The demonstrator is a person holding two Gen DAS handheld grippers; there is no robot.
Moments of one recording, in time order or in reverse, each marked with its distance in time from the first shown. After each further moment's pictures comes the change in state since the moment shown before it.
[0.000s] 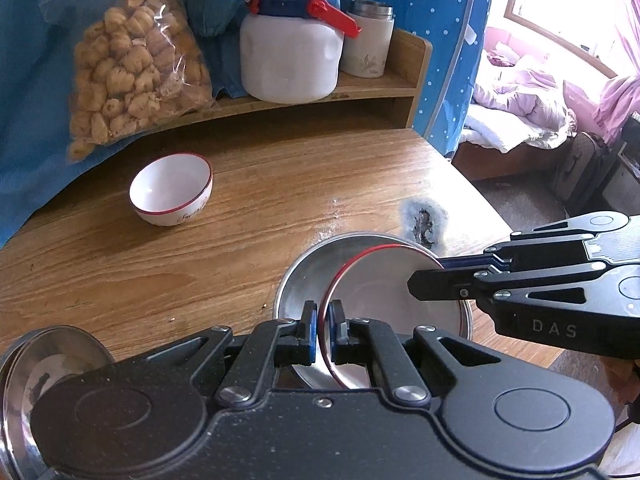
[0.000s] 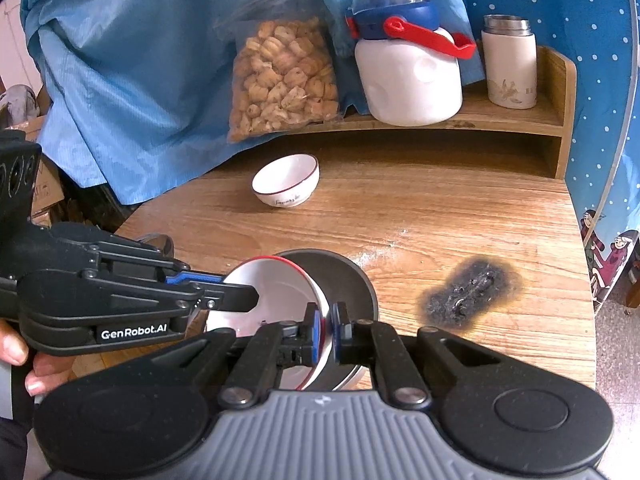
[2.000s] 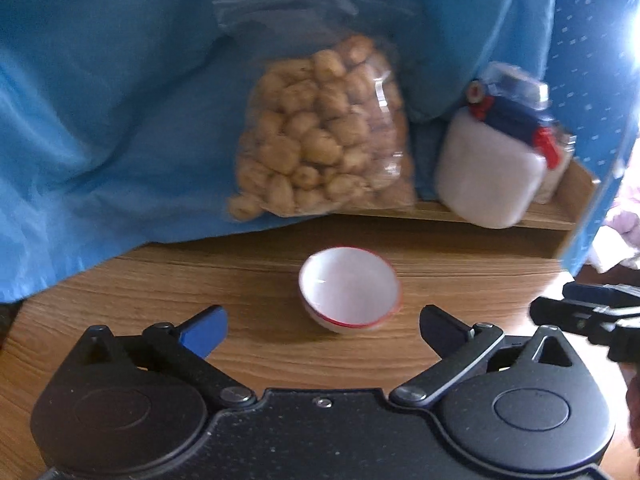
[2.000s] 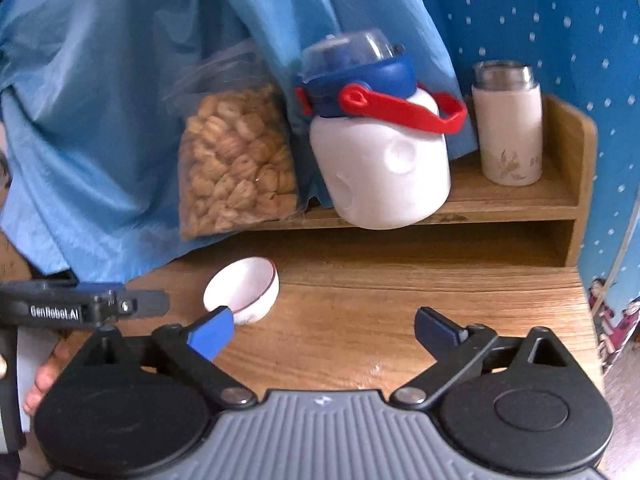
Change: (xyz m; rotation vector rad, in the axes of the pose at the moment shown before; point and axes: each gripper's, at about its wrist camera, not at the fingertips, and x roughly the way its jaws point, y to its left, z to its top) left arm 0.005 0.111 0.047 -0.257 -0.194 0.275; right arm 0.055 -0.040 0.075 0.064 -0.183 -0.018
